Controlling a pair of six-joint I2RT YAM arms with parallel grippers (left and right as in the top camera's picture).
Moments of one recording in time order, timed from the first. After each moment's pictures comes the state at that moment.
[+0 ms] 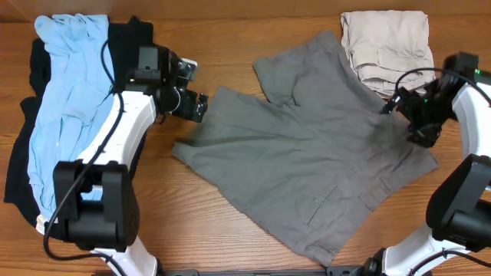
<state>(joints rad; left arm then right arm) -0.09 1.87 1.37 -0.66 0.25 0.25 -0.32 1.87 1.55 -1.18 -0.28 0.35</state>
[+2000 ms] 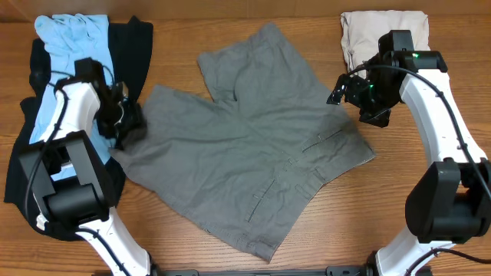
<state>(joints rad) 0.25 2.06 1.55 -0.99 0.18 -0.04 -0.02 1.86 1.61 -1.16 -0.31 0.37</state>
